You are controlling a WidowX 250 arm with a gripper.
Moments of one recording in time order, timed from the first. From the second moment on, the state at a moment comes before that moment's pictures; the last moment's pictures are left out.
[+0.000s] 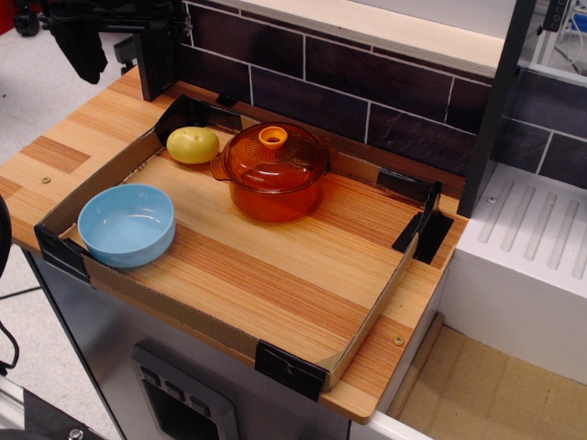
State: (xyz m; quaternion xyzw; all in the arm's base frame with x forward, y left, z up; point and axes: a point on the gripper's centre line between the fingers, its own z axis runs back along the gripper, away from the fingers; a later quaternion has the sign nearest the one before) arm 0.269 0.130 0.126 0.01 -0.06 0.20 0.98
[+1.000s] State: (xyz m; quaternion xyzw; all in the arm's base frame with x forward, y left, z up) arm 0.284 0.084 0.094 0.00 -0.03 0.16 0.99
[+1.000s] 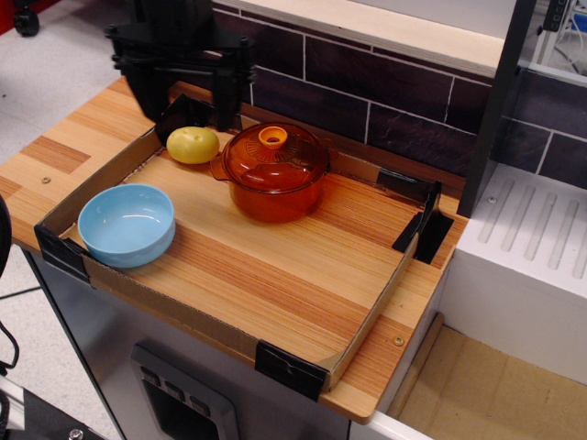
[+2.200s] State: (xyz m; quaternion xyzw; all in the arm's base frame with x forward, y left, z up) arm 0.331 0.038 0.069 -0.02 -0.04 0.17 0.98
